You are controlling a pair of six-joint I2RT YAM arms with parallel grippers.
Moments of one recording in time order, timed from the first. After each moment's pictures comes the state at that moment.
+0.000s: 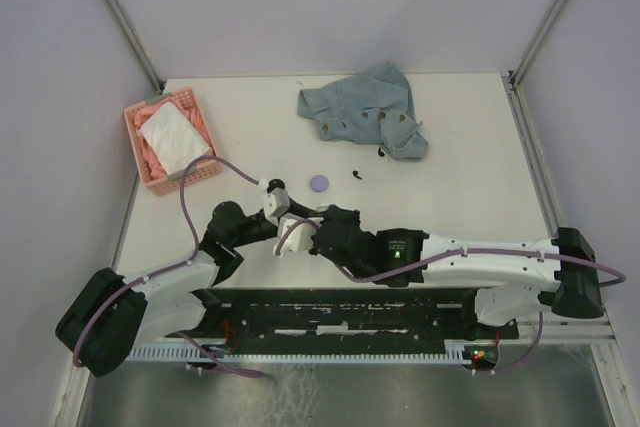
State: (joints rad) left arm -0.62 1.07 0.25 0.91 0.69 -0.11; right arm 1.39 1.35 1.09 -0.36 0.70 -0.55
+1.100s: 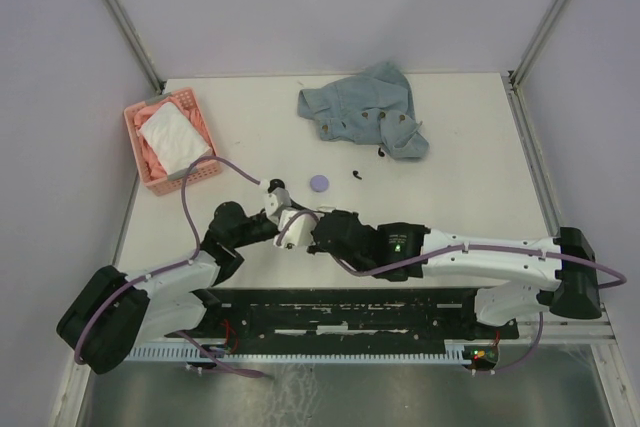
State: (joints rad) left arm -0.63 1.09 0.24 0.91 0.68 -0.12; right arm 1.37 1.36 1.12 -0.43 0.57 -0.42
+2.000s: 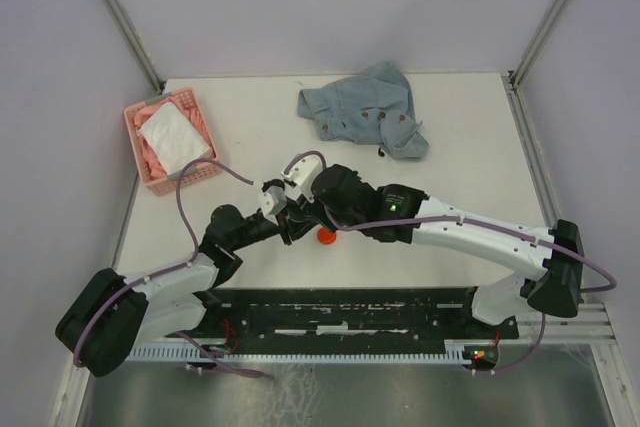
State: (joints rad) left arm -0.62 1.07 0.22 0.95 0.58 -0.12; right arm 1.17 1.45 1.33 -0.59 0.27 0.04
